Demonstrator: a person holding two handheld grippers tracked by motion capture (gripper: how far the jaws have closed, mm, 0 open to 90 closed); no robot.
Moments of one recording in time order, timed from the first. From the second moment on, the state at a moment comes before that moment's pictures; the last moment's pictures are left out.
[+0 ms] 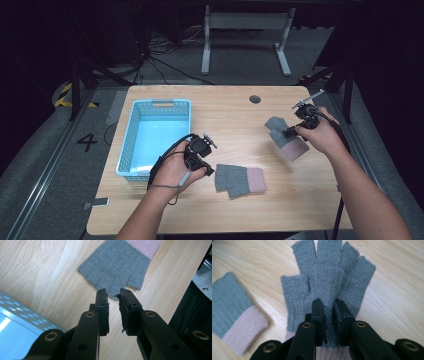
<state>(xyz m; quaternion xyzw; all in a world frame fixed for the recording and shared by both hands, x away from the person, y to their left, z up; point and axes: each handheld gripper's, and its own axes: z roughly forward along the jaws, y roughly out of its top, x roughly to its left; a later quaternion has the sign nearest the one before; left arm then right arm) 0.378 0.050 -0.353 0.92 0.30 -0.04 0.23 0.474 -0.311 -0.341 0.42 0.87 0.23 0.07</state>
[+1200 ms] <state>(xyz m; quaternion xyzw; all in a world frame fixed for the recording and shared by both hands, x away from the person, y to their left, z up) 0.365 0.074 -0.352 0.91 0.33 -0.02 0.24 0.416 -0.202 -0.346 0.16 0.96 0.22 0.02</state>
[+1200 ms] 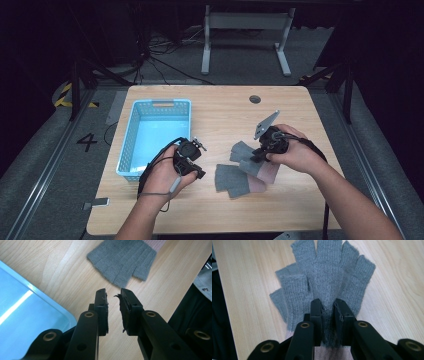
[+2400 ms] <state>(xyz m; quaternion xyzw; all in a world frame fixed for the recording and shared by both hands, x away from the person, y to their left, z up) 0.369 0.059 -0.359 0.92 0.32 -0.04 0.22 0.400 -0.159 -0.400 0.10 0.98 0.16 -0.01</state>
